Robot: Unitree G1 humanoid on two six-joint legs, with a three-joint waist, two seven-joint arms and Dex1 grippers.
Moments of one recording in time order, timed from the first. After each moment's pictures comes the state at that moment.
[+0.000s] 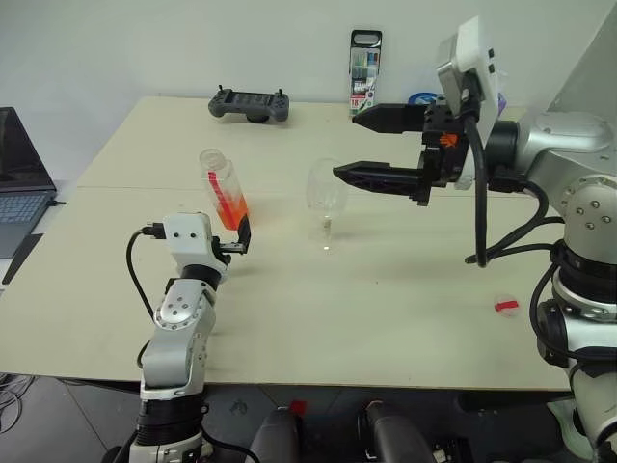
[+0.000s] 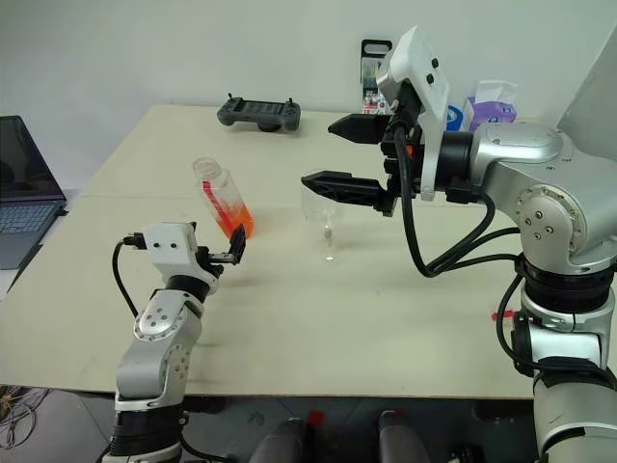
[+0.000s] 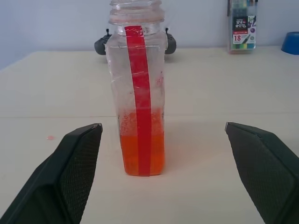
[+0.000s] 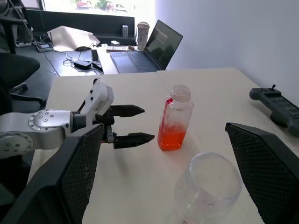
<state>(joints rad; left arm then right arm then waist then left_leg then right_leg) -0.22 0.26 0.19 -0.24 -0.20 0.34 -0.11 -1.05 -0.58 -0.02 -0.32 0.65 1.10 0.83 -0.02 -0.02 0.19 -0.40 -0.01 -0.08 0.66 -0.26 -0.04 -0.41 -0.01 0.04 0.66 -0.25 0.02</state>
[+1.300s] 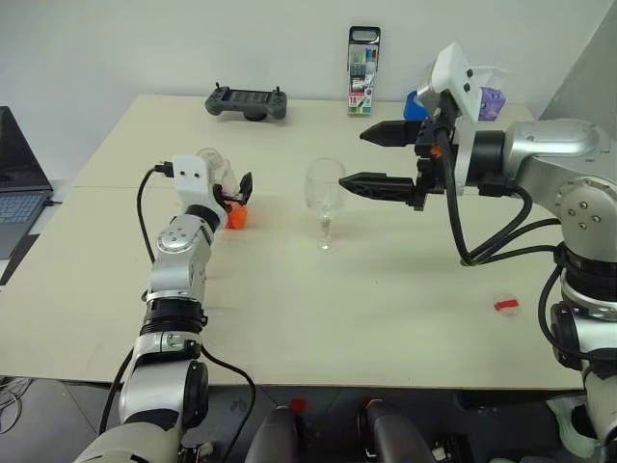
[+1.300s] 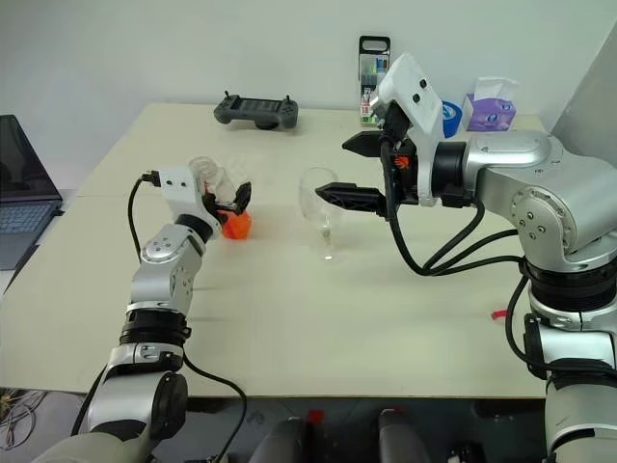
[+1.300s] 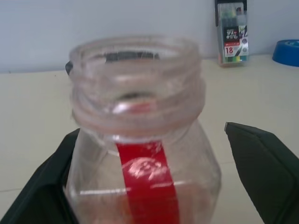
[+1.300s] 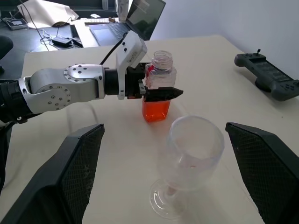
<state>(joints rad) -0.72 0.36 0.20 0.50 -0.17 0.08 -0.30 -1.04 -0.65 0.06 -0.31 0.65 1.12 0.76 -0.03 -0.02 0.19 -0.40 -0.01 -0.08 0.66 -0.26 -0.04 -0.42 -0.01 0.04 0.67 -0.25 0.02</state>
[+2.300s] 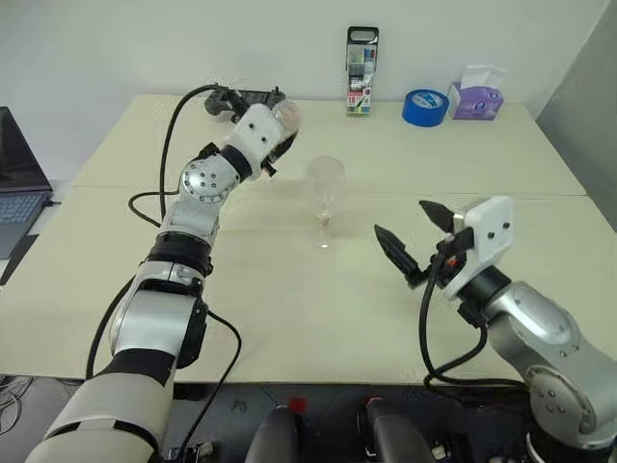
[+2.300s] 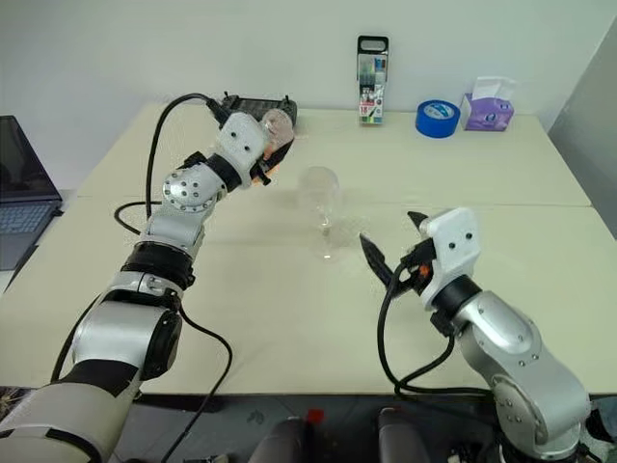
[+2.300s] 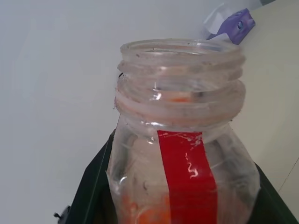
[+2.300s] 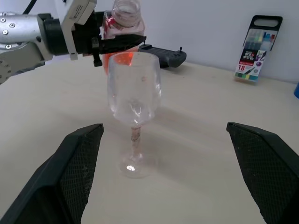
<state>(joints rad) -1.13 0.47 -0.13 0.98 0.20 -0.53 -0.45 -0.19 -0.35 -0.03 -0.93 0.47 0.91 0.19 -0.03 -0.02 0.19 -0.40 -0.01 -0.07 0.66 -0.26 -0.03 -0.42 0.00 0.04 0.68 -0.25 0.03</state>
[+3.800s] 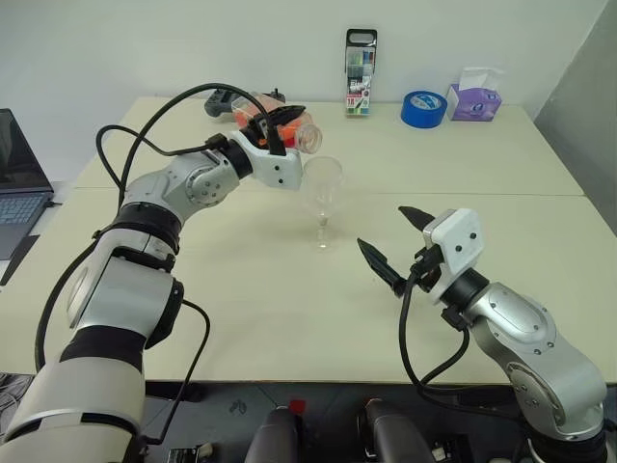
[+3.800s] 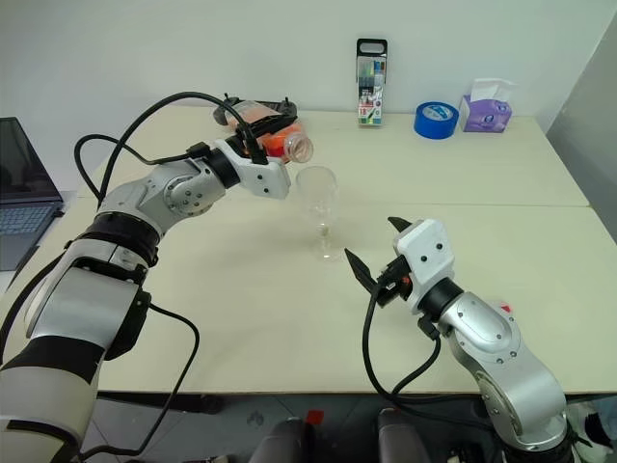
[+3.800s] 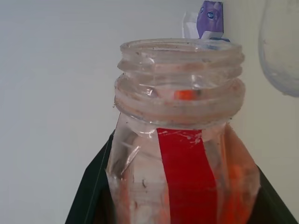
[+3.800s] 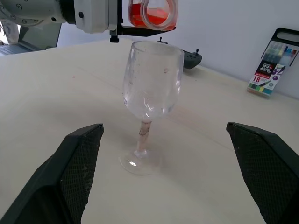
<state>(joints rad) -1.28 0.60 -0.43 1.14 0.75 -0.90 0.07 -0.21 -0.40 0.10 -0.83 0.33 0.77 0.25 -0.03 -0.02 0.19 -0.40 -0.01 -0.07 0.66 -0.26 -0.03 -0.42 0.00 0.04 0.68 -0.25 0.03</state>
